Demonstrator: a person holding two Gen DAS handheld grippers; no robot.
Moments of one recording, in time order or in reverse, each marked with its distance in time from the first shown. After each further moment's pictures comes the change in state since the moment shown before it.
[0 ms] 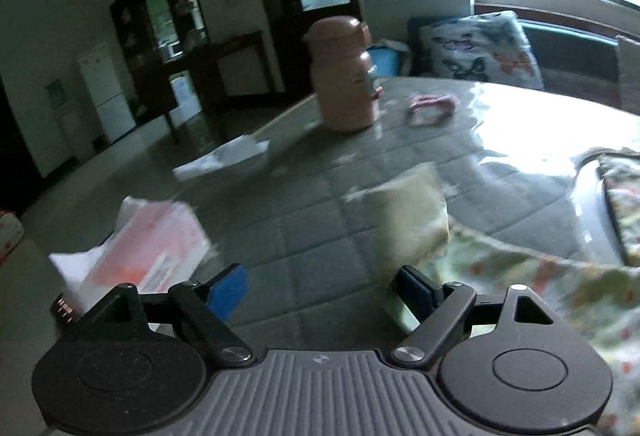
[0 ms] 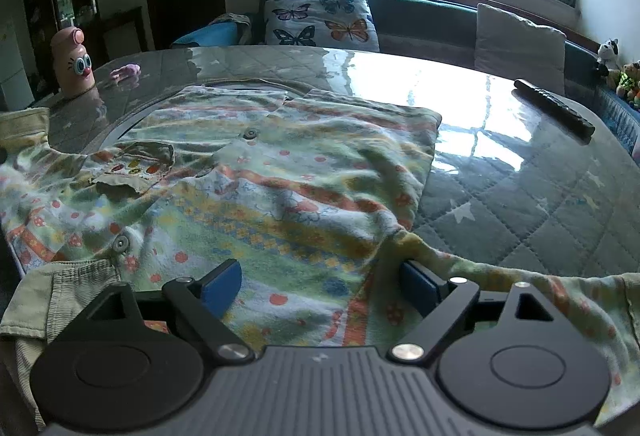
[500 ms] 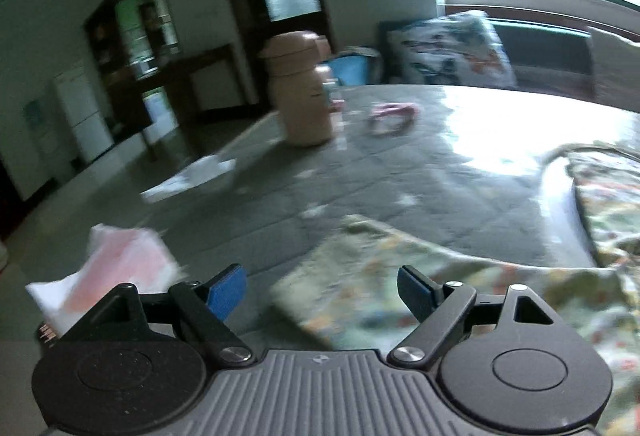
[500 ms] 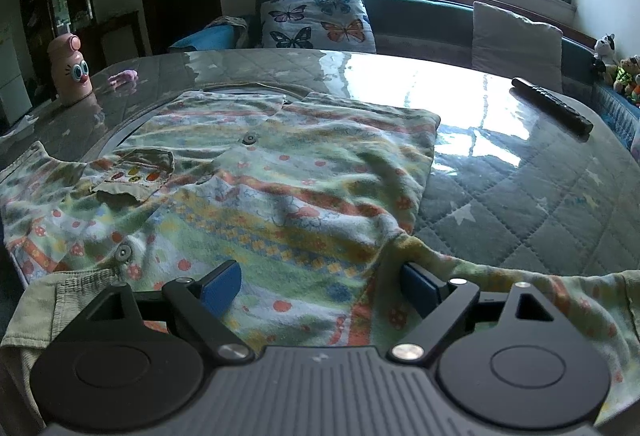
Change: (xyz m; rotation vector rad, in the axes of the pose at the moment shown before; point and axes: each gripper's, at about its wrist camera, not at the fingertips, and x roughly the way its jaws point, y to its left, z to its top) left arm -0.009 -0.032 0.008 0.090 -0.036 -0.112; right arm 0.001 0.001 0.003 0.019 -0.002 -0.004
